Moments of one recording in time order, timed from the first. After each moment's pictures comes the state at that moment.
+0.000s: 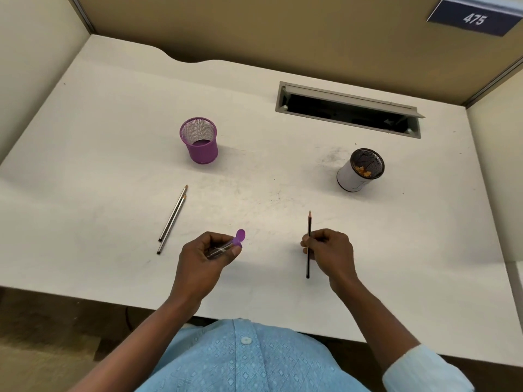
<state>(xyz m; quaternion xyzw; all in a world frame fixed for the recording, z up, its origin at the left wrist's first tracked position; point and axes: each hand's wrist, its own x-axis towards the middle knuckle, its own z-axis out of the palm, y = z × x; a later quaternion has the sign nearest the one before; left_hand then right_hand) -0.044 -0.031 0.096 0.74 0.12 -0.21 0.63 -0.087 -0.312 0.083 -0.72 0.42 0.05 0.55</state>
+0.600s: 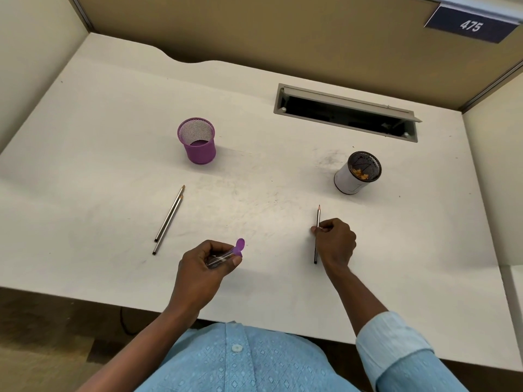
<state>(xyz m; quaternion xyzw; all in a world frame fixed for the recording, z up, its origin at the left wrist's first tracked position) -0.058 -0.037 0.098 0.76 0.12 -0.22 0.60 -0.053 -0.337 0.048 -0.81 0.48 -0.01 0.33</state>
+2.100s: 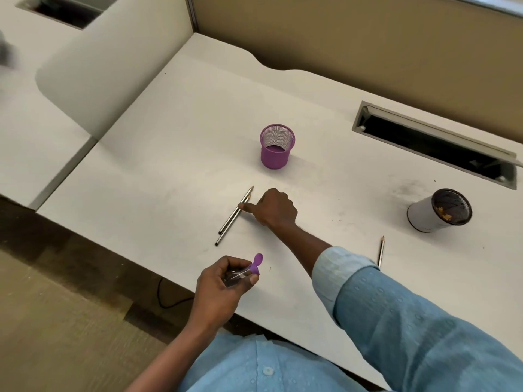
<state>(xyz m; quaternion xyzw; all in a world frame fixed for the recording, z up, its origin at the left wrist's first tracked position) -0.083 0.033 0.095 0.74 0.21 -0.16 0.62 0.102 -0.105 0.066 -0.92 0.15 0.24 0.28</state>
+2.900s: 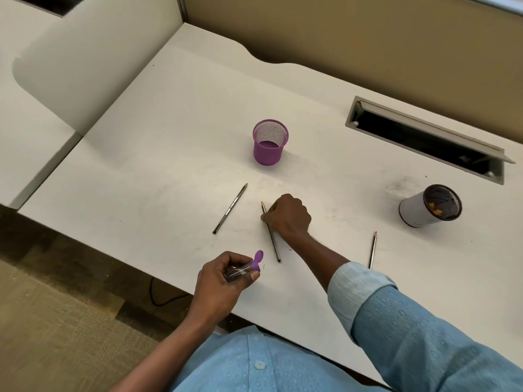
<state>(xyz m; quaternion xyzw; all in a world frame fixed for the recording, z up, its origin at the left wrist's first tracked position) -0.074 0.027 0.092 0.75 0.19 -0.19 0.61 0.081 -0.145 0.058 -0.92 0.19 0.23 0.25</state>
